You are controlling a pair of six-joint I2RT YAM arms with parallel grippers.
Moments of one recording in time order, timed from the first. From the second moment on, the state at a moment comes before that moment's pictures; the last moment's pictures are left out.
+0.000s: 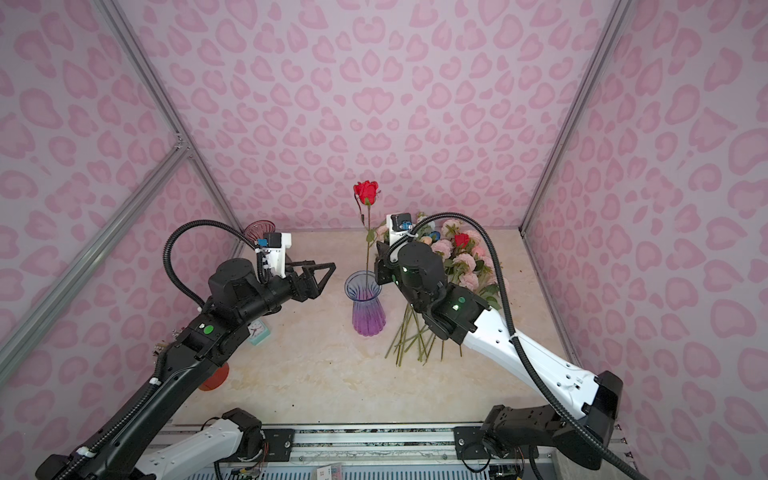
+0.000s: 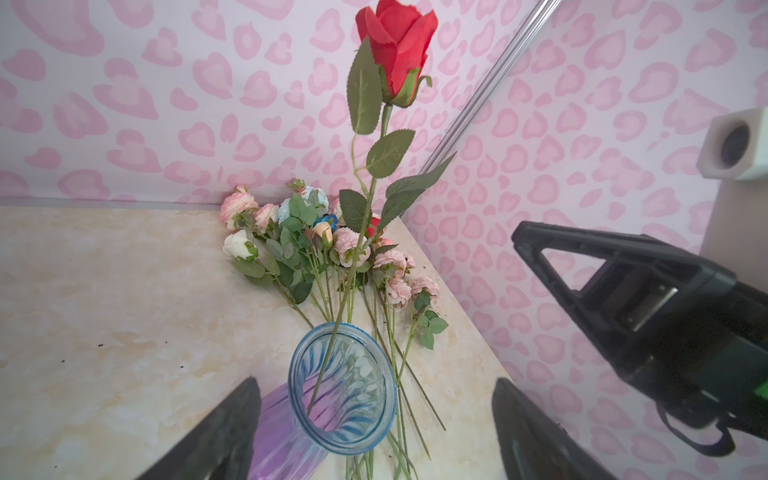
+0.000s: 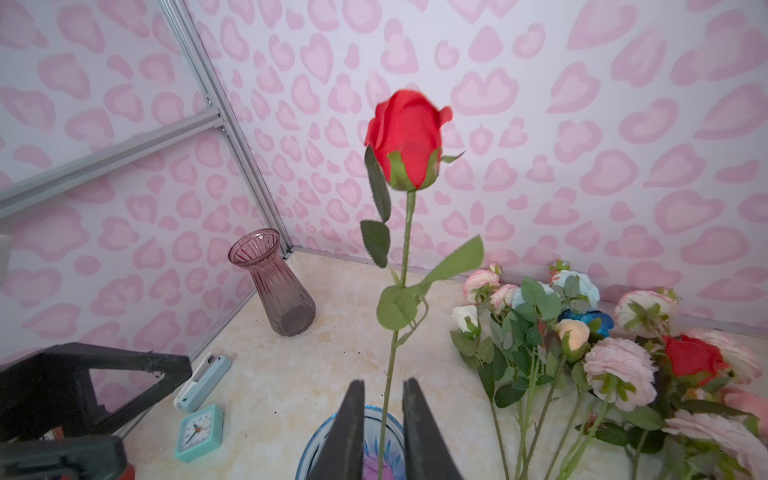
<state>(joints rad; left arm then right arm) -0.47 0.97 1.02 -0.22 0.30 -0.48 0.83 1.26 1.33 -0.24 0.40 0.26</state>
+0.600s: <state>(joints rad) -0.52 0.91 1.01 -0.22 0.22 -0.50 0.36 1.75 1.31 -0.36 -0.05 0.47</state>
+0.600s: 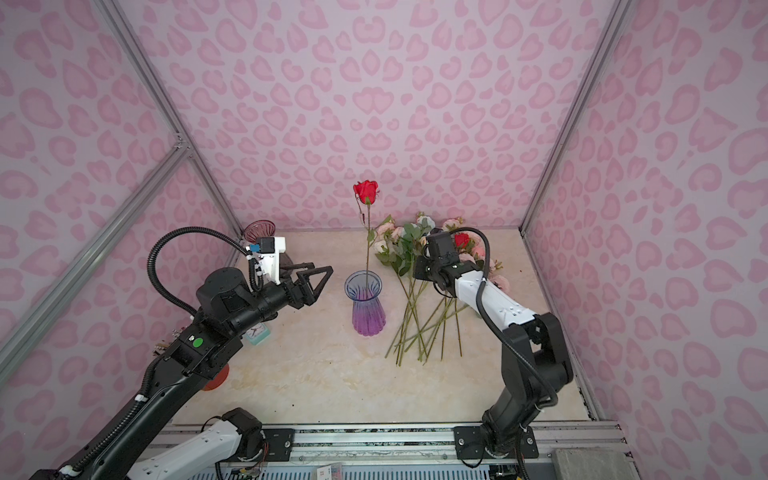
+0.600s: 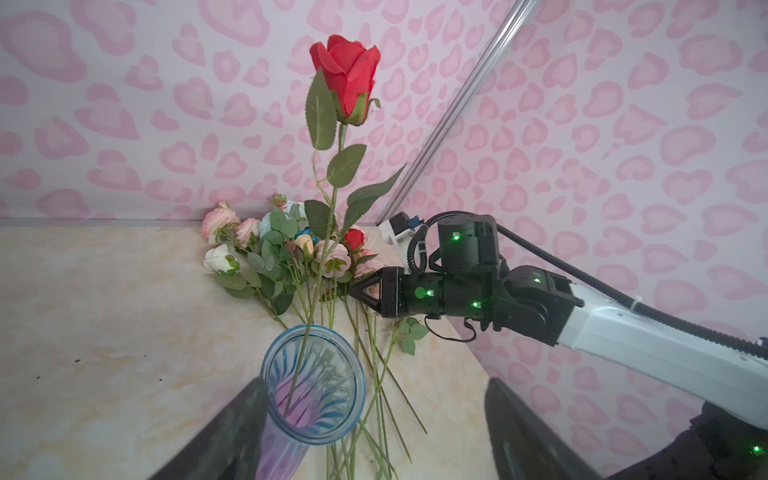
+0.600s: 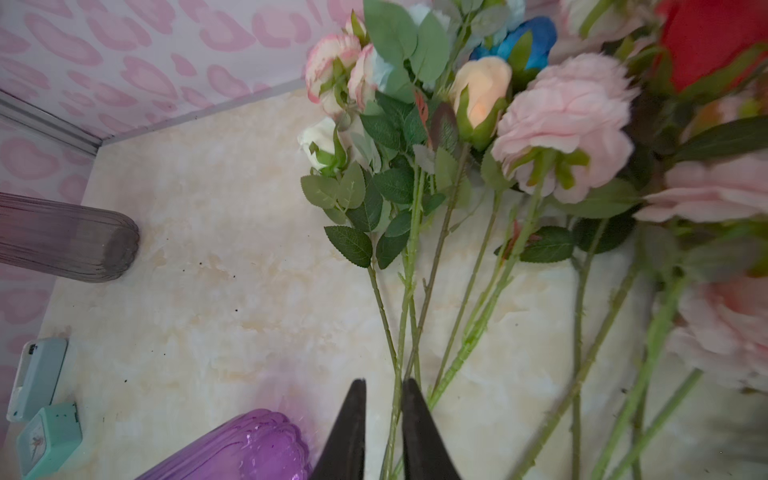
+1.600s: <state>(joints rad) -0.52 0.97 1.01 -0.24 0.20 -0.52 0.34 2.15 1.62 -0.49 -0.02 0.45</state>
